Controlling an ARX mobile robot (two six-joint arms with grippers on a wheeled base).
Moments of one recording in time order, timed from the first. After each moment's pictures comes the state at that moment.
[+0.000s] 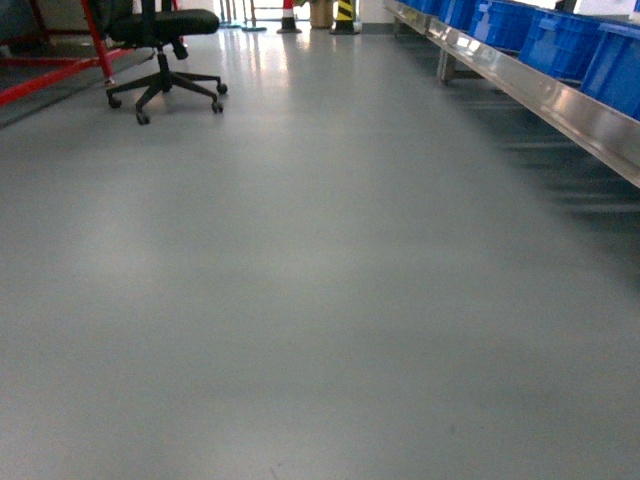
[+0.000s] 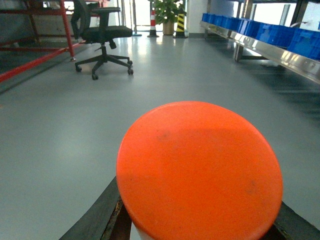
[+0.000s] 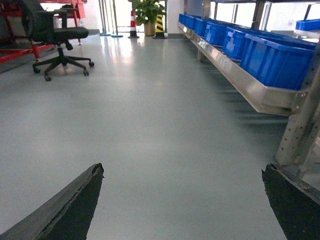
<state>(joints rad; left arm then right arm) 0.00 0.01 0.01 -0.01 0.00 0.00 0.00 0.00 0.01 0.00 0.00 0.00</state>
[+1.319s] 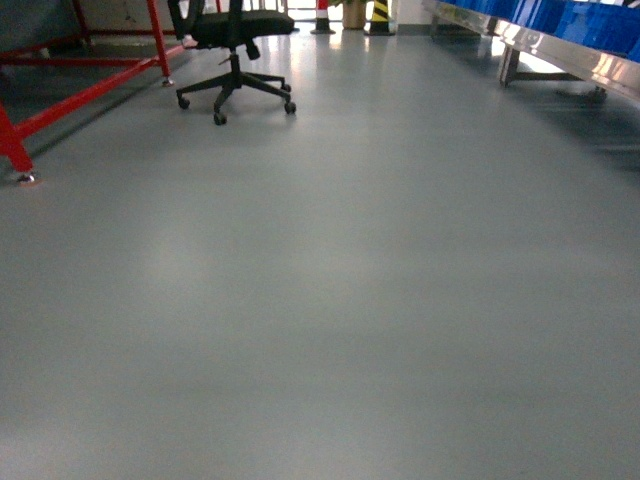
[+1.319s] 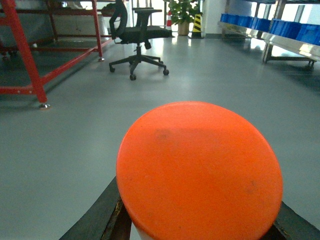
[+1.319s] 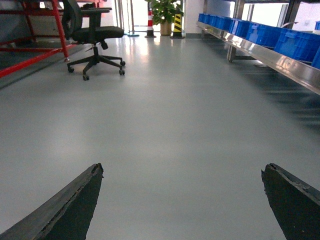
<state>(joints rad) 0.00 0.01 0.01 -0.01 0.00 0.00 0.00 0.00 0.01 -0.01 0.00 0.00</state>
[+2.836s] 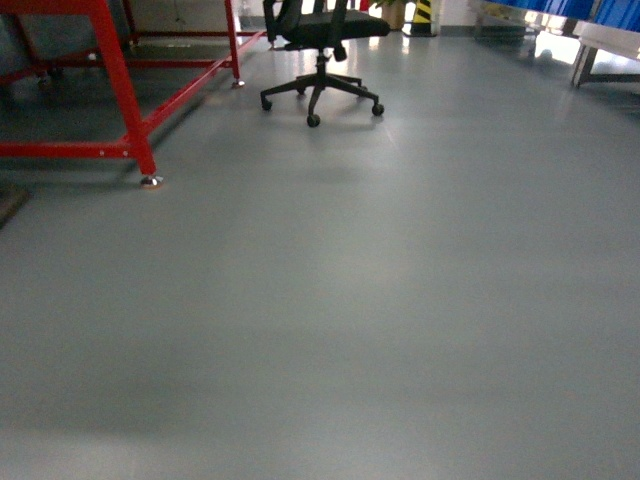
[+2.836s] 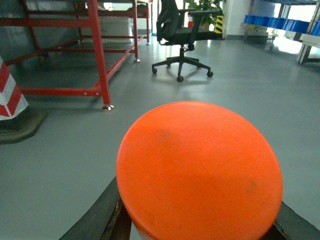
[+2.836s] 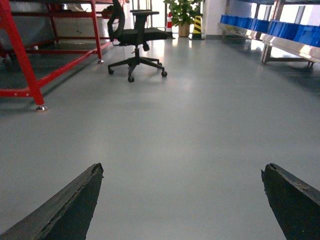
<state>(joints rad) 0.00 0.01 0.01 -0.01 0.00 0.00 0.00 0.00 0.01 0.00 0.00 0.00</state>
